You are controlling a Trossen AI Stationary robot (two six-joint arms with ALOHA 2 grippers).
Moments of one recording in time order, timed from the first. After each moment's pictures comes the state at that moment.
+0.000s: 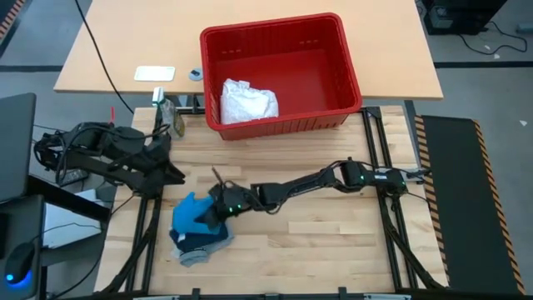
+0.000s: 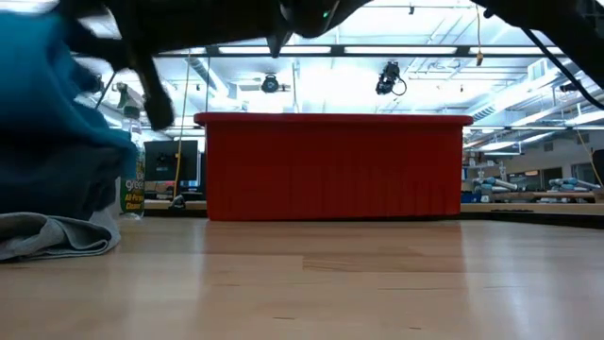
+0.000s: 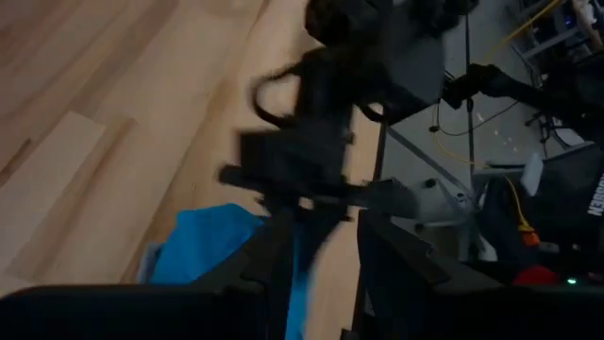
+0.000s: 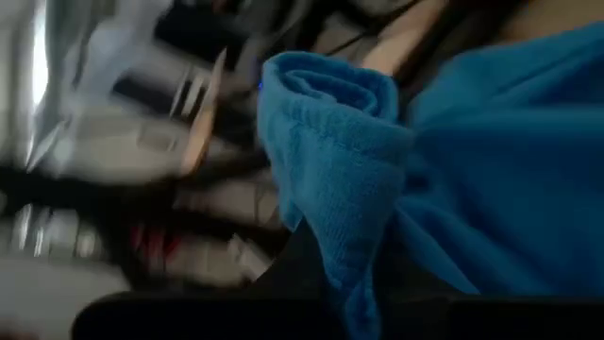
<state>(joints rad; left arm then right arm) -0.16 0.76 1.24 -1.11 0.09 -0.72 0.17 2.44 2.00 0.18 -0.10 1.09</state>
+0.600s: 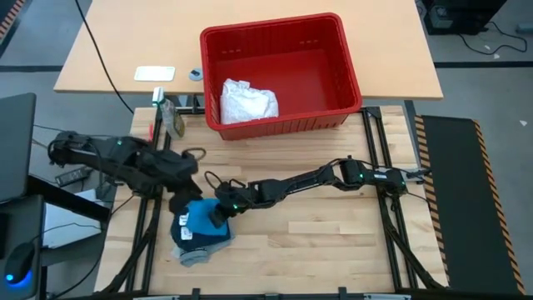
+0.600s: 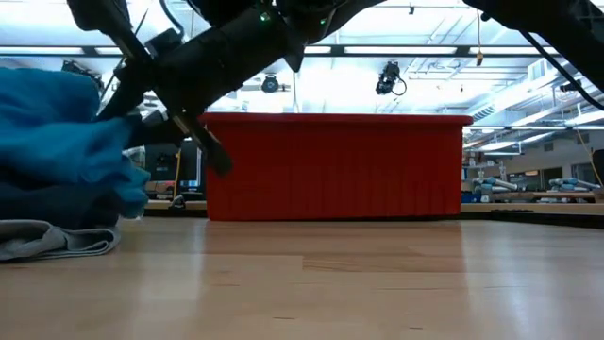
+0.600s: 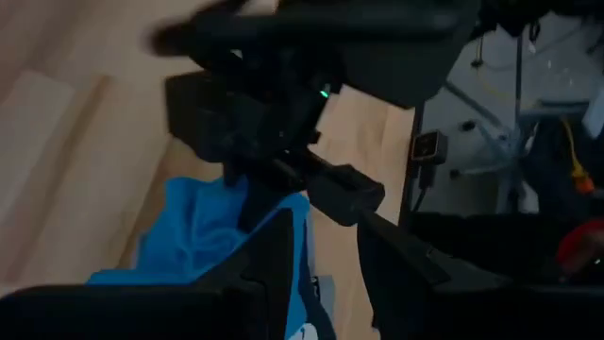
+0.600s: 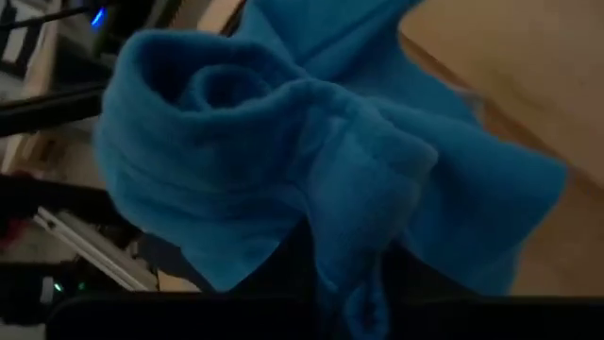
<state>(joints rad) -0.24 0.93 1.12 -0.99 0.09 -0.70 0.15 2.44 2.00 -0.18 -0.02 0.99</state>
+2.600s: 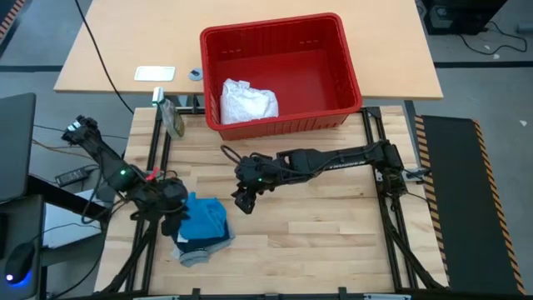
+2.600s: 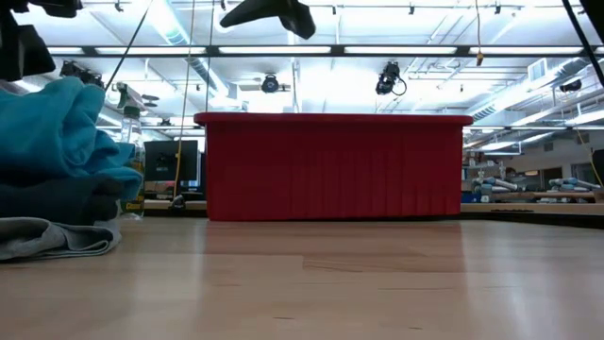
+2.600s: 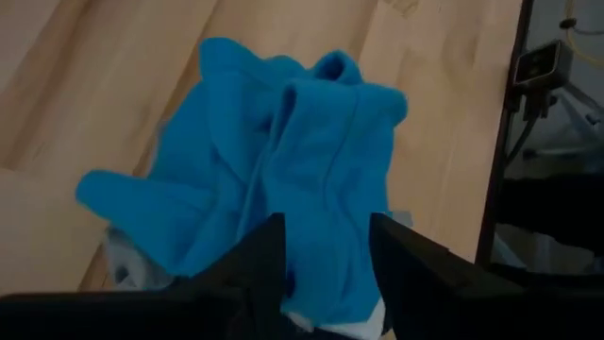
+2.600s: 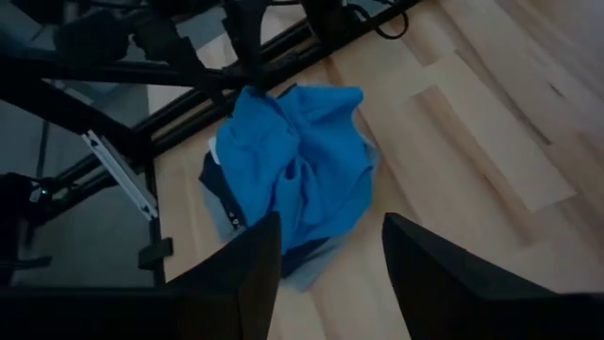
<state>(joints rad) -0.73 0.83 0.77 -0.94 -0.26 -1.11 0.13 2.02 2.00 -0.69 0.04 0.62</state>
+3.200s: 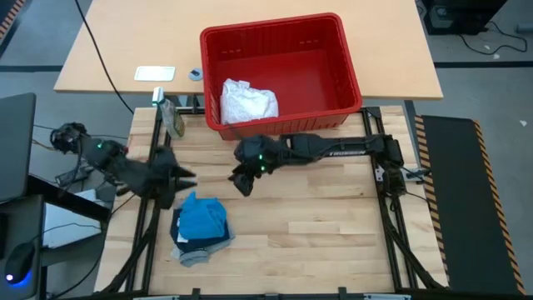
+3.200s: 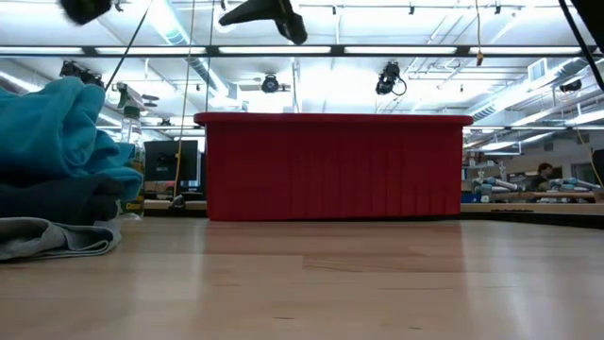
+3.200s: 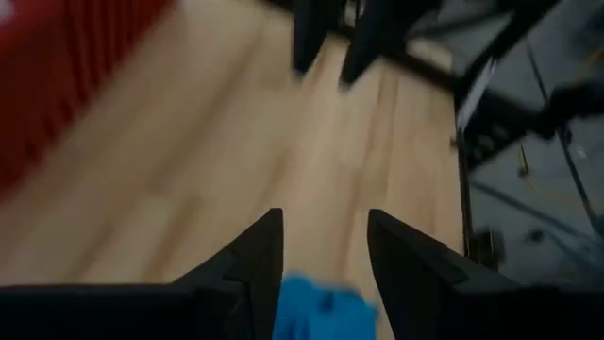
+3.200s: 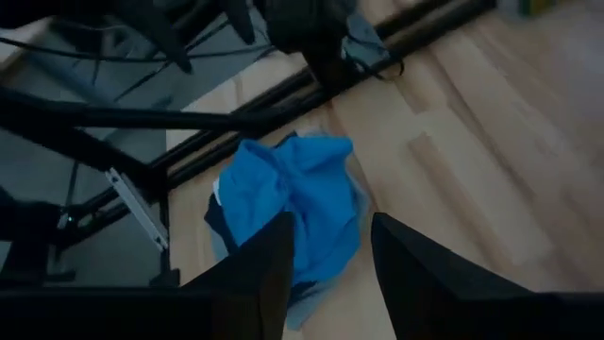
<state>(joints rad) -0.52 0.71 0.99 -0.90 -0.49 -0.75 0.02 2.00 2.00 -0.63 -0.06 0.56</state>
